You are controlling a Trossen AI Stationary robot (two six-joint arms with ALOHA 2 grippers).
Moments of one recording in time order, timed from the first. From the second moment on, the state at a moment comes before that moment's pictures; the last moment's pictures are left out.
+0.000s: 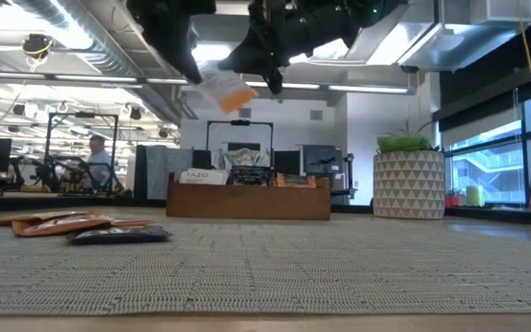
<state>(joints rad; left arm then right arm) 0.08 1.31 1.18 -0.82 -0.15 0.02 -0.20 1.79 1.40 -0.06 -0.29 0.16</state>
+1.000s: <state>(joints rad) 0.18 0.84 0.62 -0.18 -0.10 -0.29 -0.25 1.80 0.99 0.77 -0.10 0.52</state>
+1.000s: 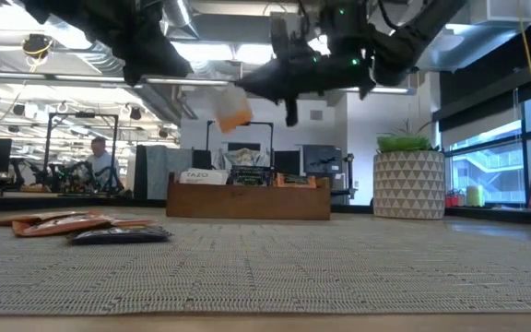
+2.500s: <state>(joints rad) 0.18 0.85 0.61 -0.08 -0.09 -0.29 -0.18 2.14 1.16 0.84 0.01 0.25</state>
